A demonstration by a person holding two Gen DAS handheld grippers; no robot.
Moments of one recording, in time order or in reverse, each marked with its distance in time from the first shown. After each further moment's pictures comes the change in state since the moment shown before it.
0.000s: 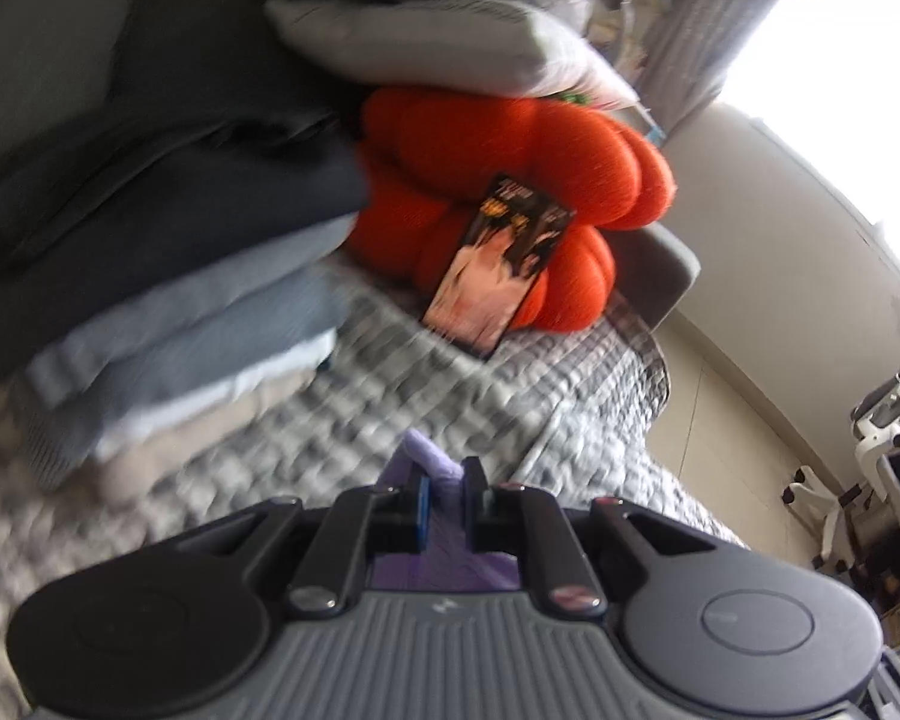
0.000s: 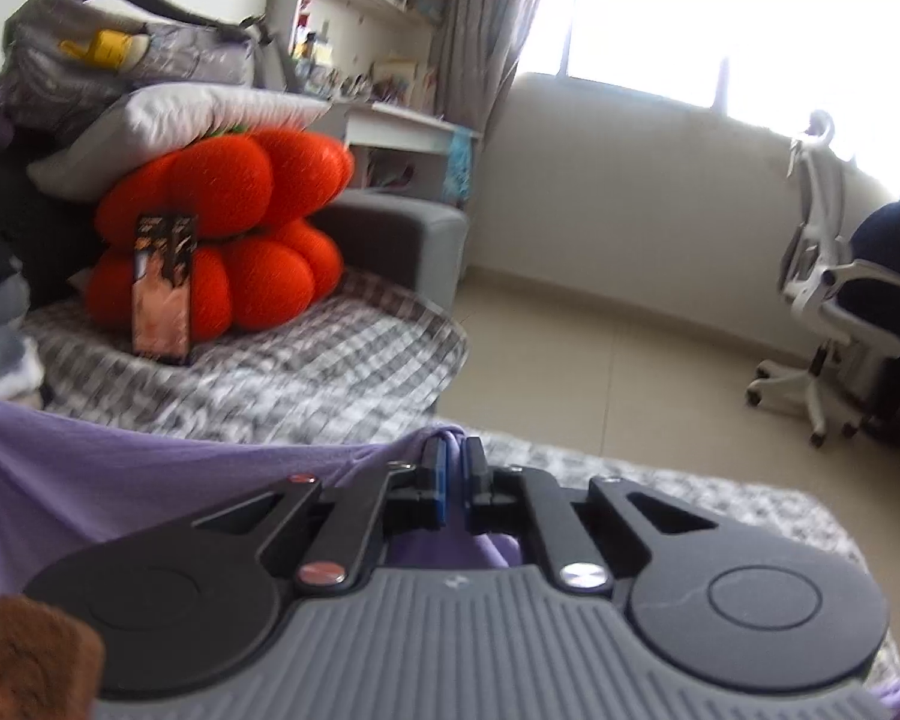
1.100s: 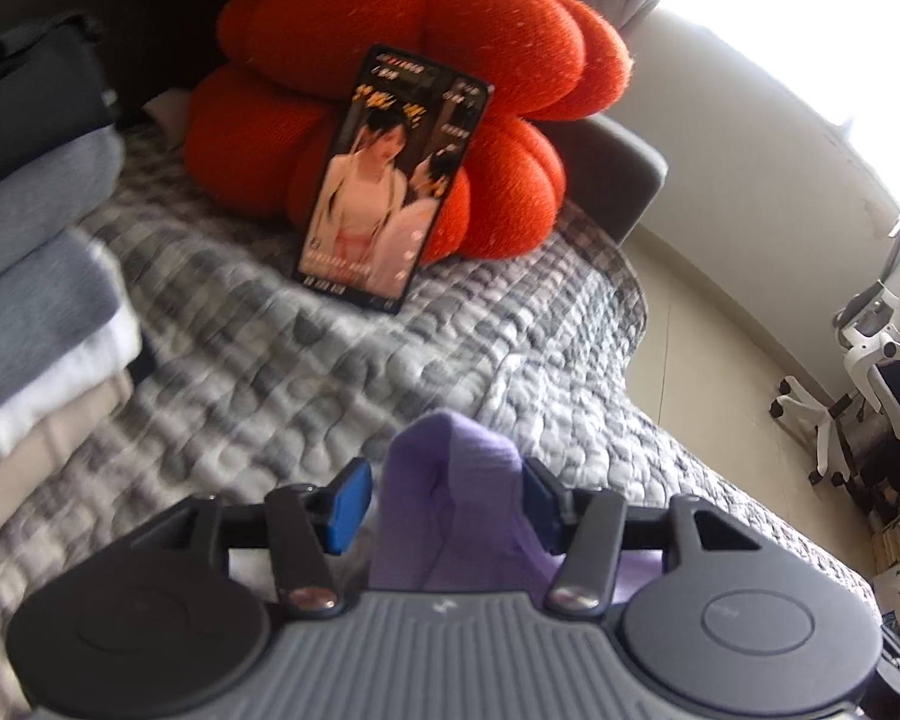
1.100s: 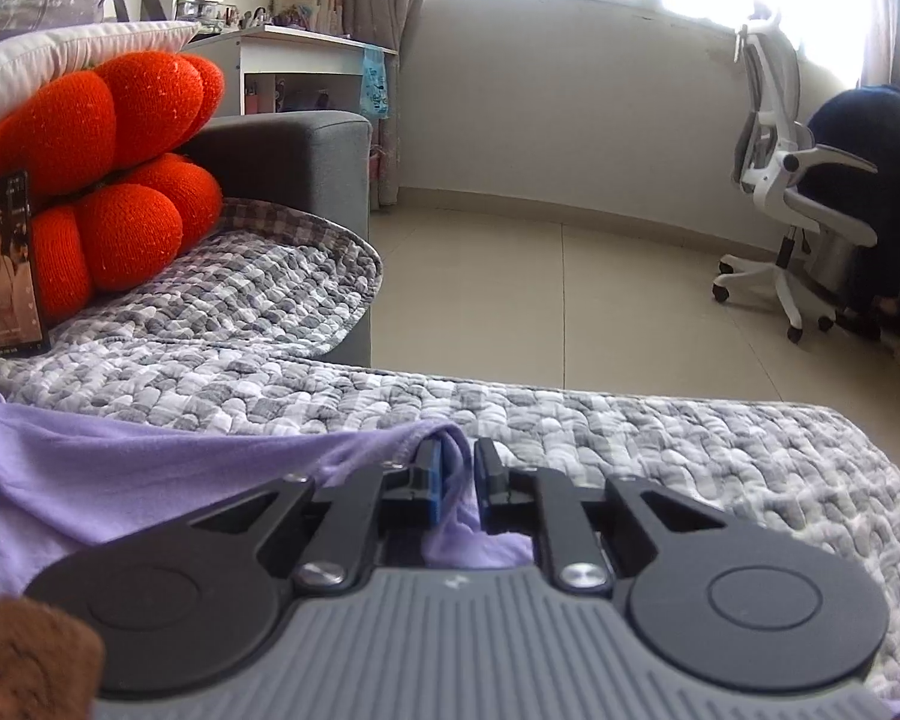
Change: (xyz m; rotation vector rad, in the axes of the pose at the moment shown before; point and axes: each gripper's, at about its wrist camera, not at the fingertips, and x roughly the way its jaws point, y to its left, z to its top) left arm 0.098 -0.036 0.003 0.088 0.183 -0.052; right arm 0.090 -0.045 -0.026 0.147 0.181 -0.083
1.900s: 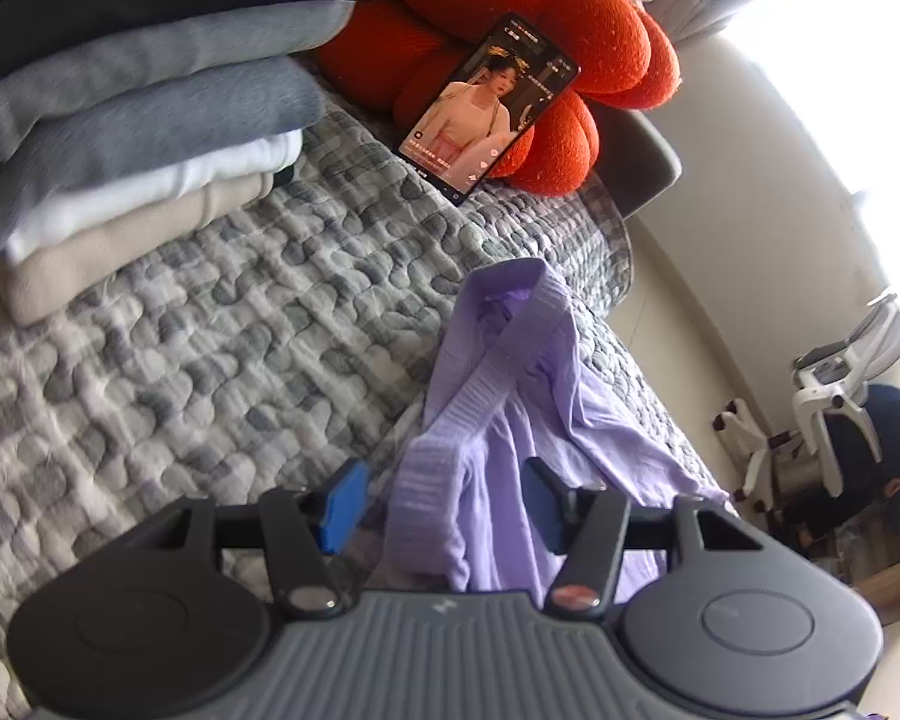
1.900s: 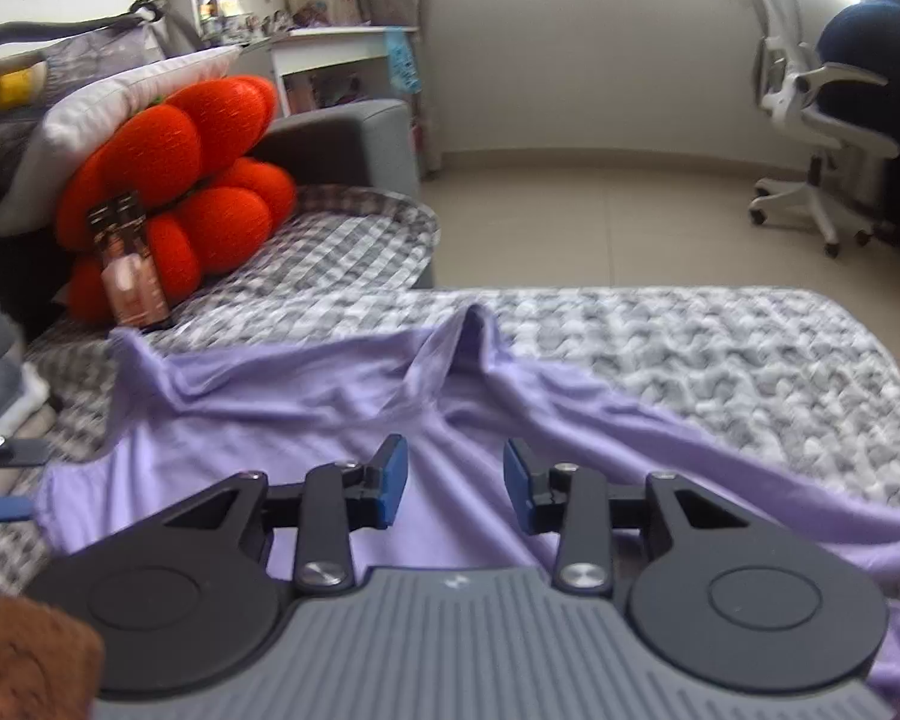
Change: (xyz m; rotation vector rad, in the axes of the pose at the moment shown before) left arm -0.072 0.059 -0.066 -0.240 0.083 -0.123; right arm -0.095 -0.007 -0.031 0.114 0.106 0.186
